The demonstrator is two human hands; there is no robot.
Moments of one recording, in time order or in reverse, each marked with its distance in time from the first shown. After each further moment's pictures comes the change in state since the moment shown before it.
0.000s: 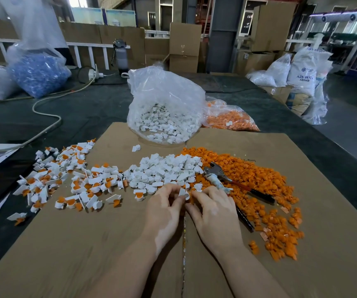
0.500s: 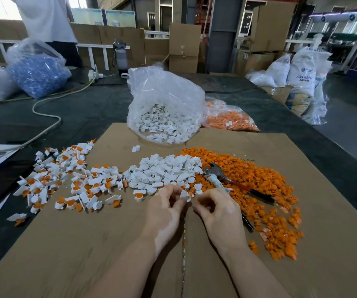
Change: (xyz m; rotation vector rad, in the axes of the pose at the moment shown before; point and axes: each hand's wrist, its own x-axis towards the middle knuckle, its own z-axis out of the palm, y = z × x) left_hand -0.002 0.005 -0.002 0.046 -0.034 -0.005; right_hand 0.001 0.008 -0.006 0.400 -0.029 0.153
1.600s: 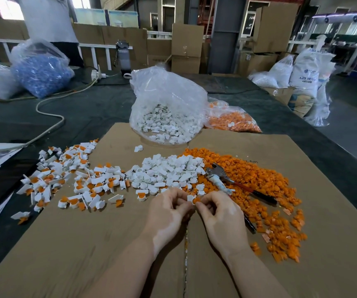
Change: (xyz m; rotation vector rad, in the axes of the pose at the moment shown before) left_hand -0.001 -0.002 -0.002 -0.093 -0.099 -0.028; right_hand -0.004 -0.001 0.002 -0.007 0.068 -0.003
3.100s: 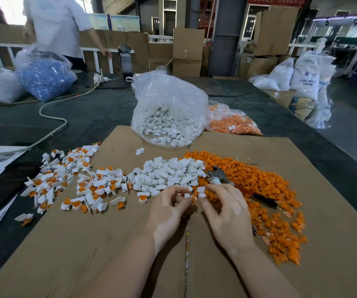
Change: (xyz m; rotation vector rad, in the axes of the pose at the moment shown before) left_hand 0.006 0.001 0.000 -0.198 0.007 -0.020; right_hand 0.008 0.001 -0.009 -0.092 0.072 -0.100
